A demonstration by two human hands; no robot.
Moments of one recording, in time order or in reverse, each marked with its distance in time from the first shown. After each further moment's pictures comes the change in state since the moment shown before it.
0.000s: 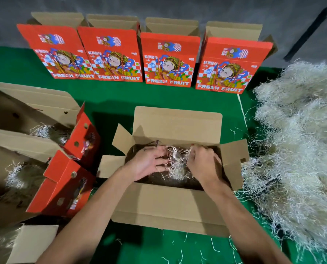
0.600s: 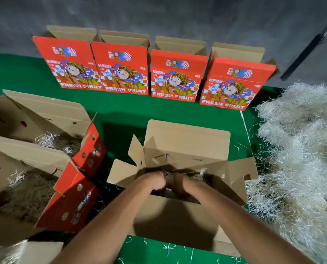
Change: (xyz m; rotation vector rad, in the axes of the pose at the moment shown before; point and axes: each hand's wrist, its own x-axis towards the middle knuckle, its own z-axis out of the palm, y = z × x) left_hand 0.020 -0.002 0.007 1.253 0.337 -0.253; right_hand 0.032 -0.044 0.077 -0.142 -0.962 -0.207
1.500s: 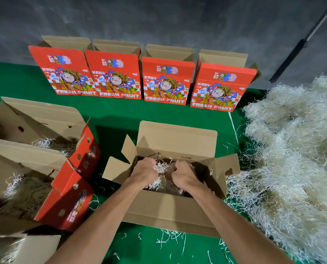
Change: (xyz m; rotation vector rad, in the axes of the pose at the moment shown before) left_hand -0.025 -0.003 -0.009 -0.275 0.288 0.140; right_hand -0.044 0.010 -0.009 0.656 0.492 0.138
